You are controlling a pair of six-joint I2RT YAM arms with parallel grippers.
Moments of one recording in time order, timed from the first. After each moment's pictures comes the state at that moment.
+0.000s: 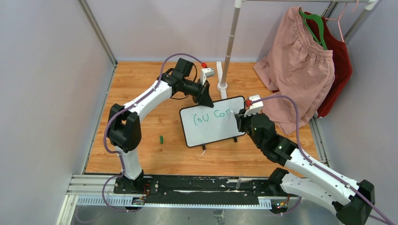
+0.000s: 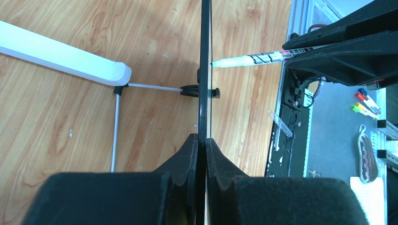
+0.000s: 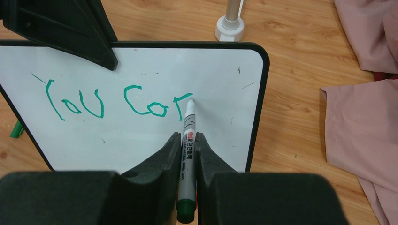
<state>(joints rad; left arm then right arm) -0.51 1.84 1.57 -0.55 0.92 0.13 0.82 0.78 0.63 -0.13 0.45 0.18</state>
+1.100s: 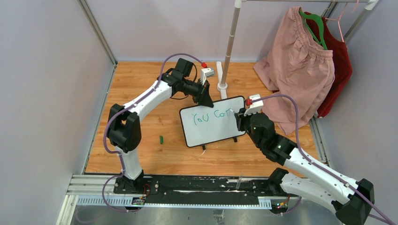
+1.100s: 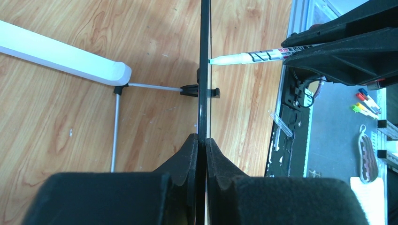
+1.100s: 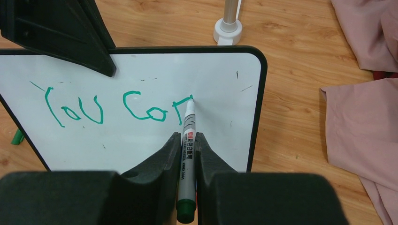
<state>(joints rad) -0.51 1.84 1.57 -0.55 0.92 0.13 0.82 0.80 0.63 -0.10 0.47 0.20</state>
